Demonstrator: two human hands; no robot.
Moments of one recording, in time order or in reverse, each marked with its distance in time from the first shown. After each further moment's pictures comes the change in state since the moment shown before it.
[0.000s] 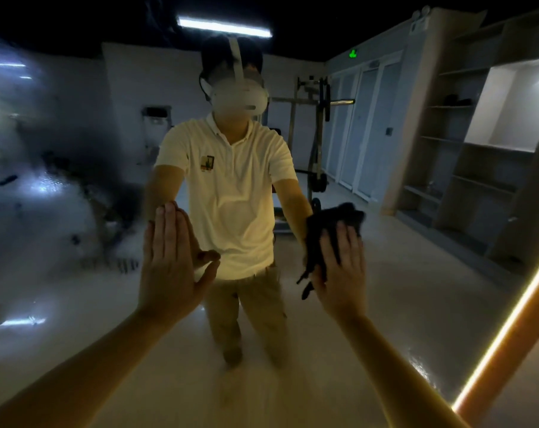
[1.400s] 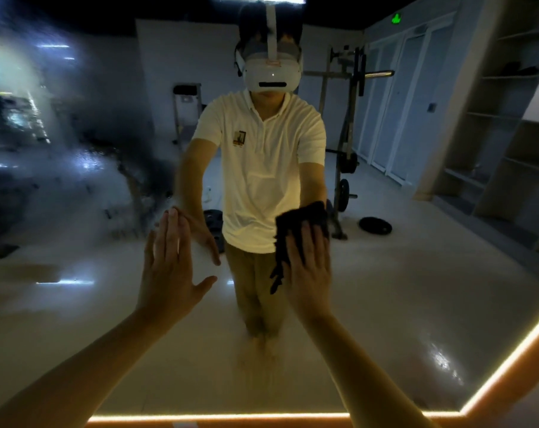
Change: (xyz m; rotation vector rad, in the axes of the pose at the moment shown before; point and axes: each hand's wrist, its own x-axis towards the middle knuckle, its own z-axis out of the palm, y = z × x) left_hand -0.058 -0.014 -0.023 0.090 -0.281 -0.035; right_hand -0.038 -0.080 0.033 0.189 -0.040 -0.086
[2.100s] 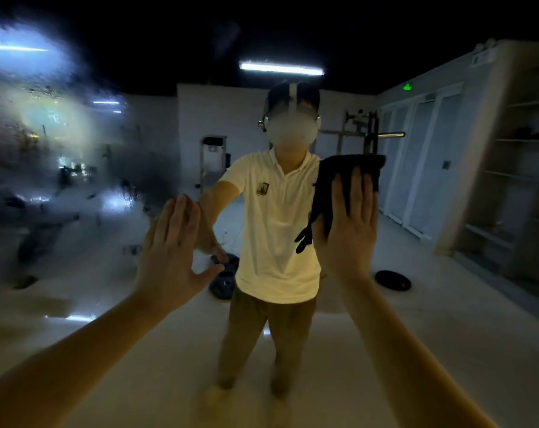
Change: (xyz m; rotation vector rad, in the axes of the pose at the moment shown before) left_hand 0.087 -0.027 -0.069 0.035 0.195 0.002; right_hand 0.183 0.012 -0.087 -0.079 0.273 0.040
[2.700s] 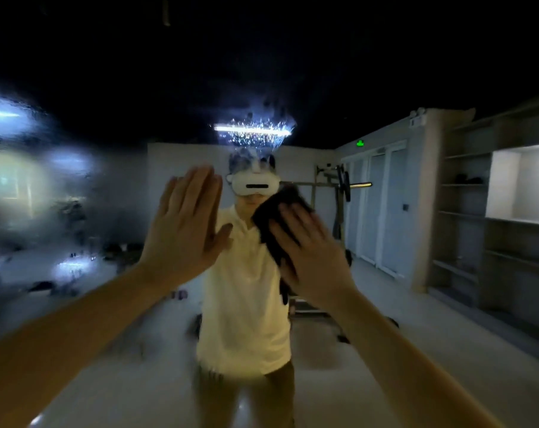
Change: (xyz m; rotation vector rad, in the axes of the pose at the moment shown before) left_hand 0.138 -0.102 -0.072 0.051 0.325 0.236; right_hand 0.068 -0.124 0.031 -0.202 -0.141 -0.516
